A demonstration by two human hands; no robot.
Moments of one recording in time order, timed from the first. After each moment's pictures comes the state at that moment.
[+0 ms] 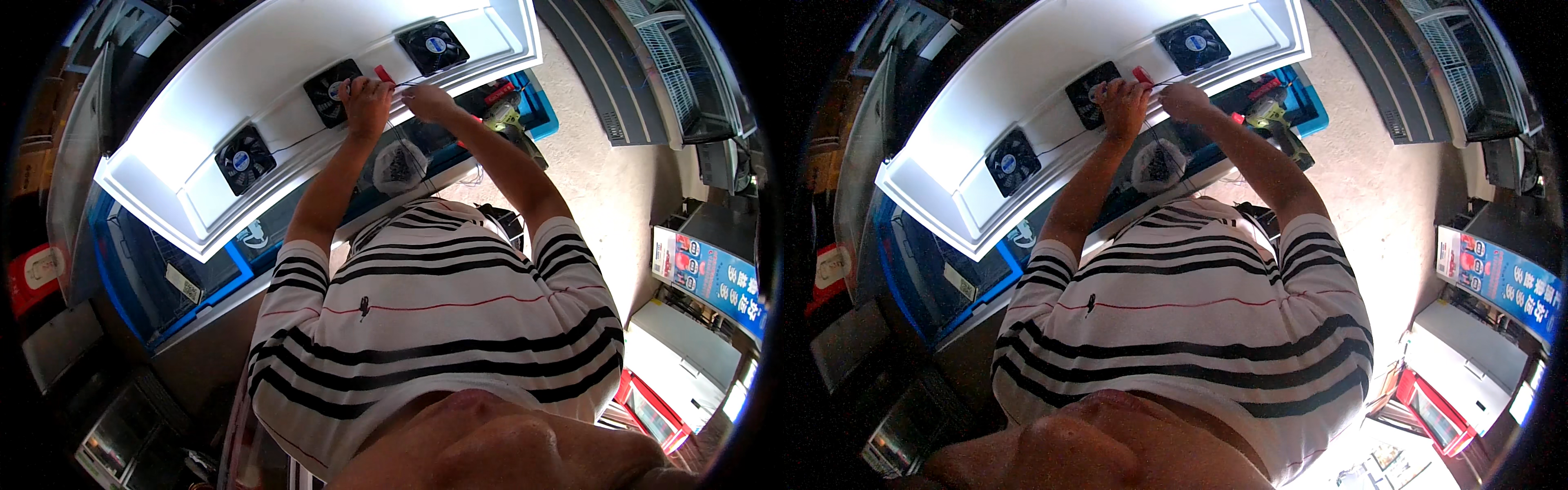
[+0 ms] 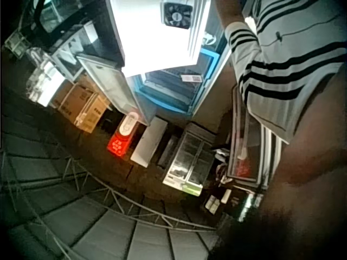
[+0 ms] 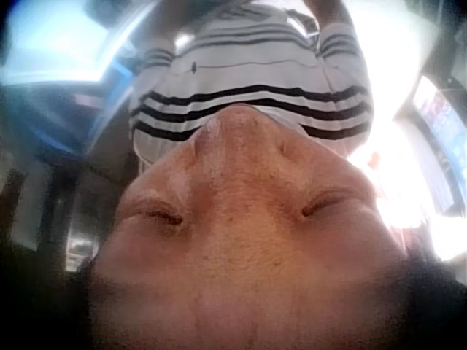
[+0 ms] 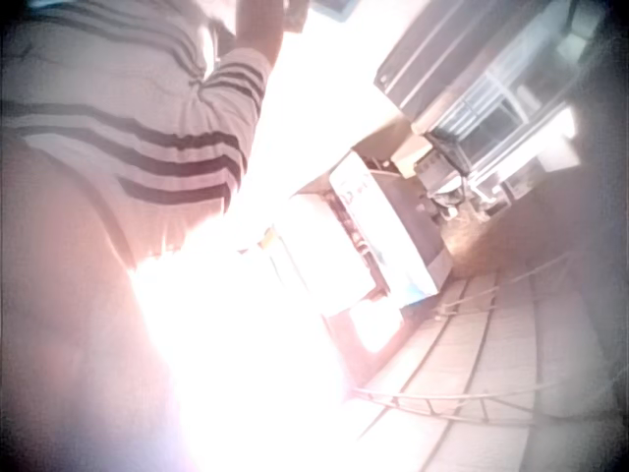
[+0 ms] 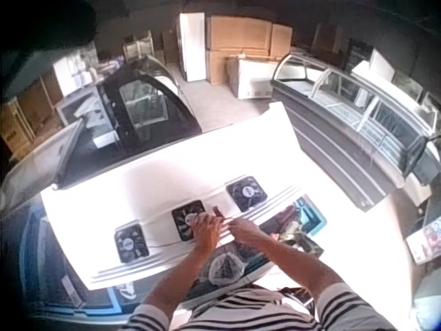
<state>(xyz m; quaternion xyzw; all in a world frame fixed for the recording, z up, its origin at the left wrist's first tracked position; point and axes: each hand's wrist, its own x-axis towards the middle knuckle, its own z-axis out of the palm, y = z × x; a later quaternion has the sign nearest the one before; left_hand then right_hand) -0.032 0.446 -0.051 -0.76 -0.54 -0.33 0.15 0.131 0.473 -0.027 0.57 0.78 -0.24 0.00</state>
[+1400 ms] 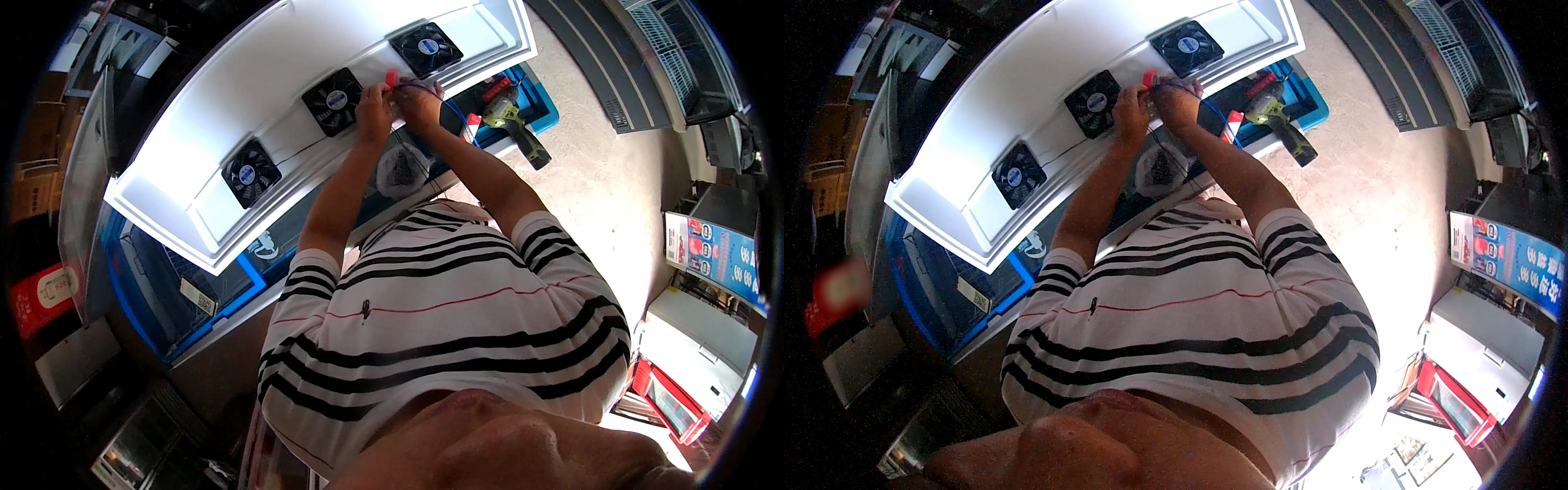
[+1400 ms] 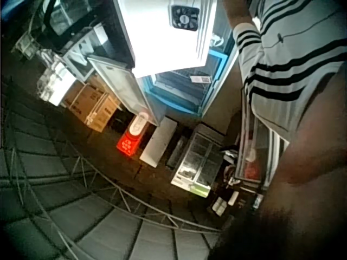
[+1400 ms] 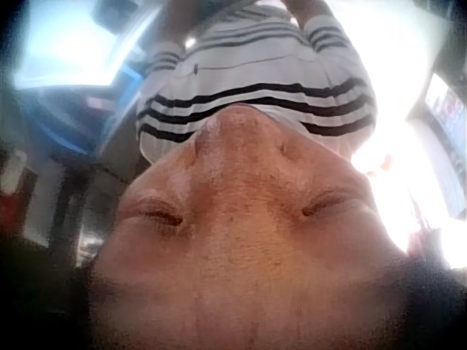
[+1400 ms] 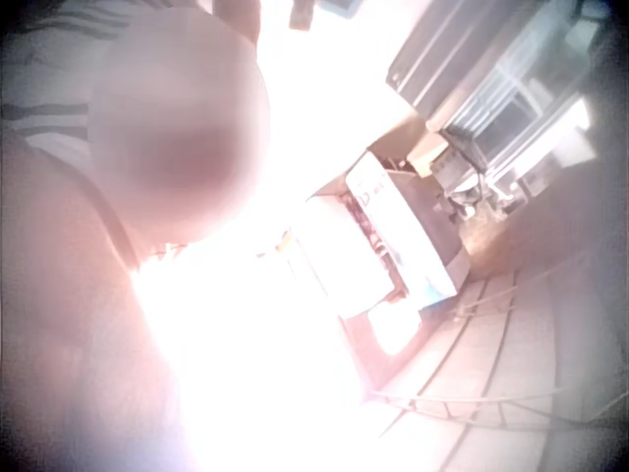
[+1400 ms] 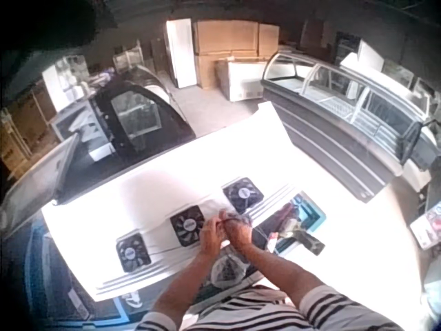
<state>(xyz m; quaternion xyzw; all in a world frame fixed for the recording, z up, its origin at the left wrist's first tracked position) -0.015 0.449 -0.062 -0.70 -0.53 -0.47 -0.12 0.112 0.461 -0.089 0.60 0.74 -0.01 -0.31</state>
